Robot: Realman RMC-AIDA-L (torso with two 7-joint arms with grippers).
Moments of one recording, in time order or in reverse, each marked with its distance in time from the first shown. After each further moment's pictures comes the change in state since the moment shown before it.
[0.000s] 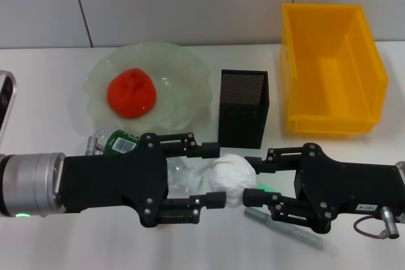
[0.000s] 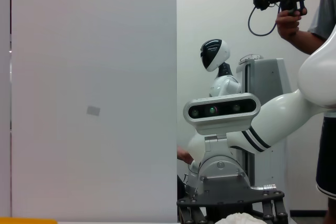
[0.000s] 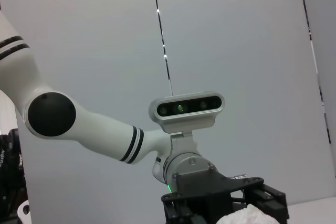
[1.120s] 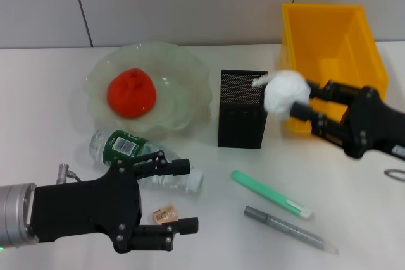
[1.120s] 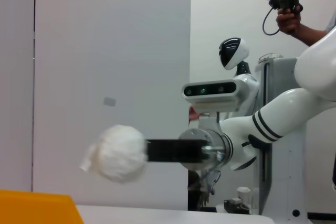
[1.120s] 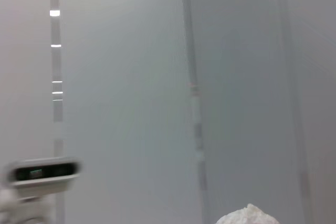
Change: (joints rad) left arm 0.107 0.010 -0.014 0.007 0.006 0.023 0.042; right arm -0.037 -0.002 0.299 0.038 0.004 0.060 -0.015
